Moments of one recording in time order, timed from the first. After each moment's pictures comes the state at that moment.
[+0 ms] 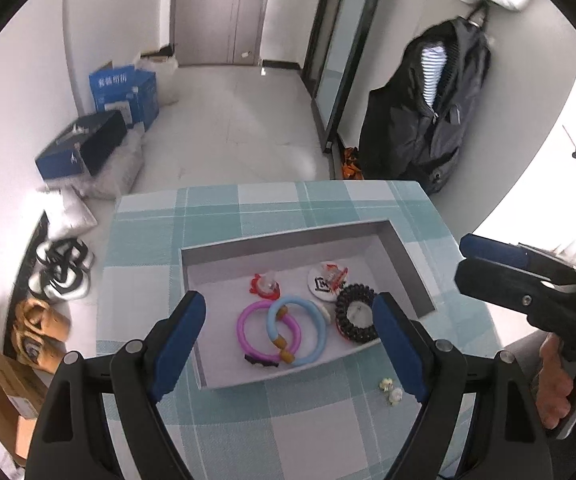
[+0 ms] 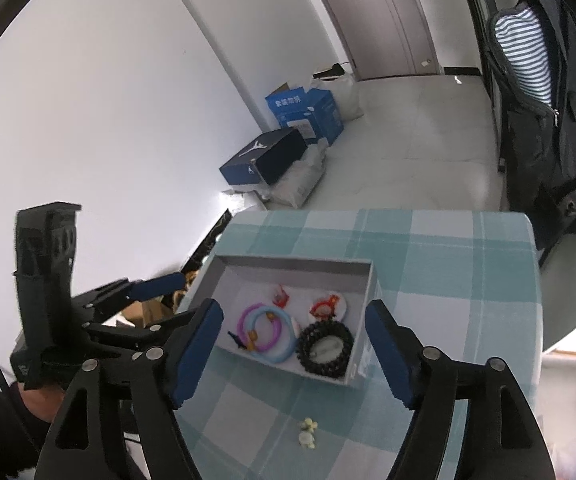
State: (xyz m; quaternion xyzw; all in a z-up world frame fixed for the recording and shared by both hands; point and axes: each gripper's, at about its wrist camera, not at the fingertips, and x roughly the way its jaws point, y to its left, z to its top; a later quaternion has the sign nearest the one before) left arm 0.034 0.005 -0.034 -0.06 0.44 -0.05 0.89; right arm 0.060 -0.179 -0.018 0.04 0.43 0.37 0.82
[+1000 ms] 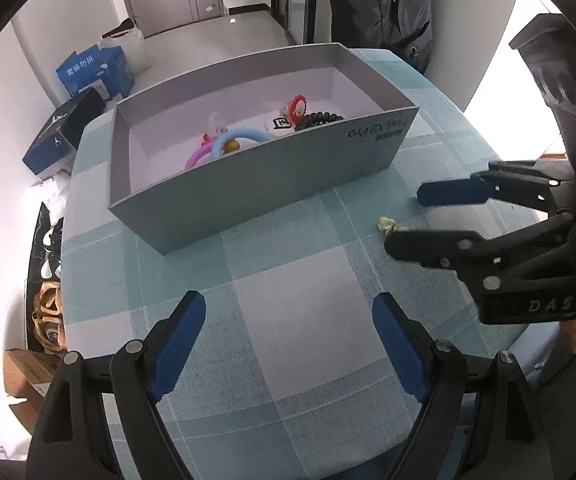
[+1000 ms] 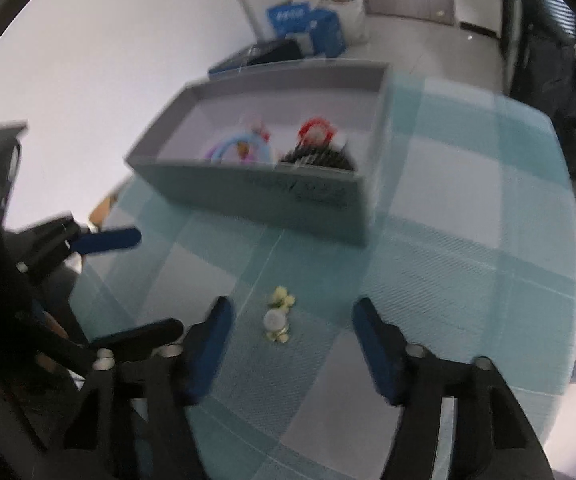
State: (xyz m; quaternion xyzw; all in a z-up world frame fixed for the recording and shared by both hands) left arm -0.011 -0.027 -0.093 0.04 0.54 -0.07 0.84; right arm 0.009 -0.164 -0.109 -0.08 0.51 0.36 0.78
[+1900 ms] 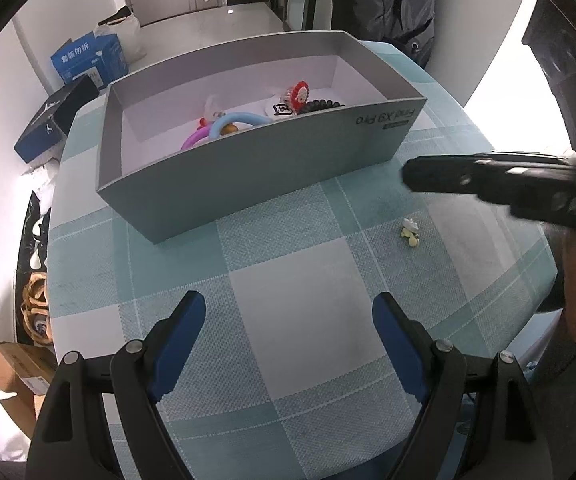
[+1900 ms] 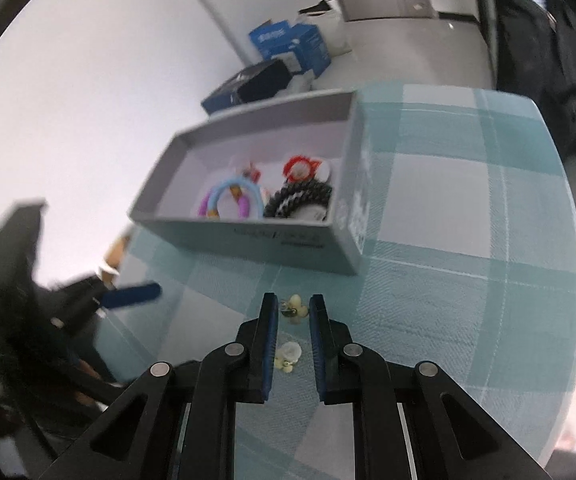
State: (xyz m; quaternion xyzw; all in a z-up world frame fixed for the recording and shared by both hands) left arm -0.010 -0.023 -0.103 0.02 0.55 -0.08 0.83; right arm 0.026 -0.190 -0.096 0.03 0.52 0.36 0.78
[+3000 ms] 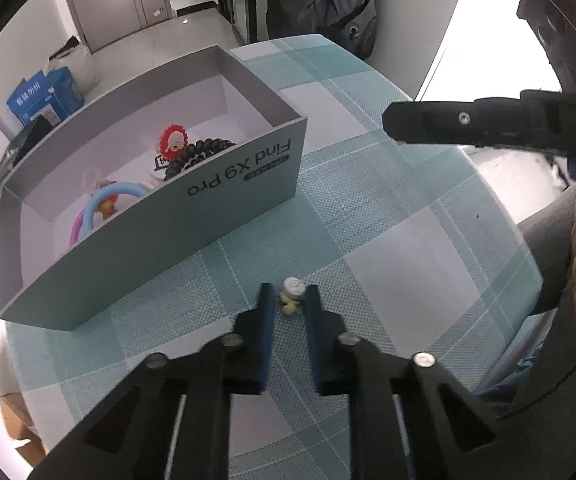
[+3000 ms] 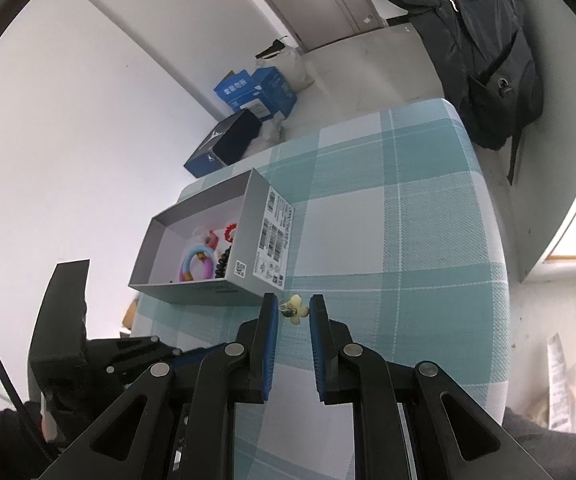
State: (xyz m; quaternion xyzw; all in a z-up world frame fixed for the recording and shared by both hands) left arm 0.008 -0.084 -0.105 0.06 0.55 -0.15 0.82; right arm 0.051 -0.257 -0.078 0.13 0.49 0.32 0.80
